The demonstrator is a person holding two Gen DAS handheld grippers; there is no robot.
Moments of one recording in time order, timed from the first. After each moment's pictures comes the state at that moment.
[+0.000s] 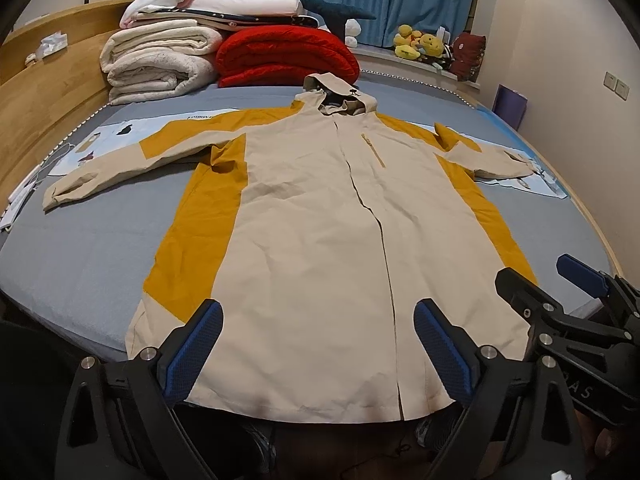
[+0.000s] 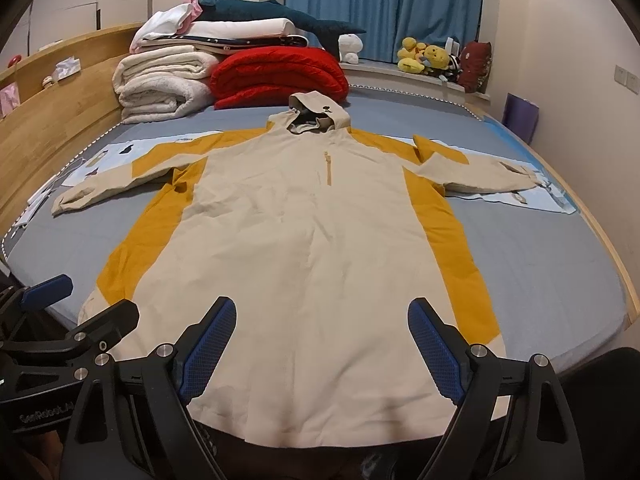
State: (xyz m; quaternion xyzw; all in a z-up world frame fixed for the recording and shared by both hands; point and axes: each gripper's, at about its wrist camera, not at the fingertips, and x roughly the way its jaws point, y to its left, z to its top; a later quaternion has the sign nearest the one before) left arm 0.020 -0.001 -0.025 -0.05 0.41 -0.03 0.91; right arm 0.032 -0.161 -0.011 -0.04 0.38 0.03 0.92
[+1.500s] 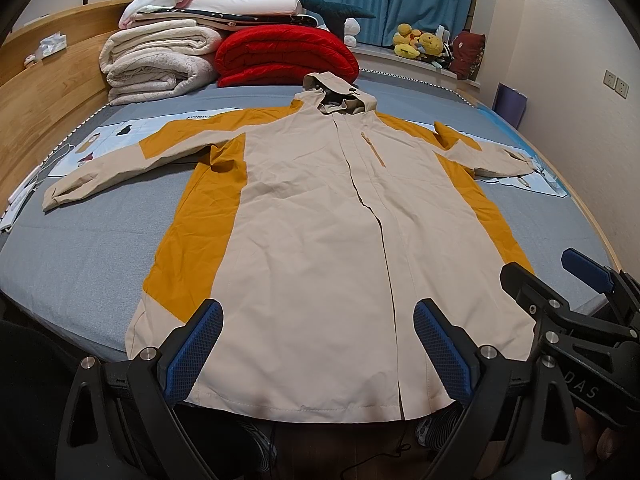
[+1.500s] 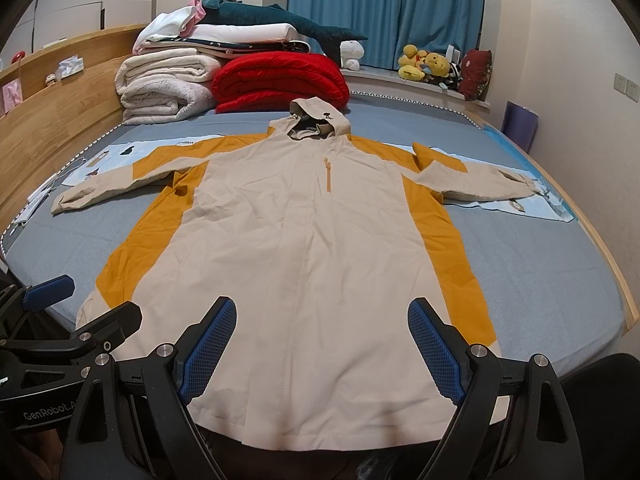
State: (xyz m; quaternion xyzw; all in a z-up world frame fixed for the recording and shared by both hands) left arm 0.019 0.001 -0.025 -0.05 0.41 -0.03 0.91; right arm 0.028 -0.160 -0.009 -0.05 0.37 0.03 0.93
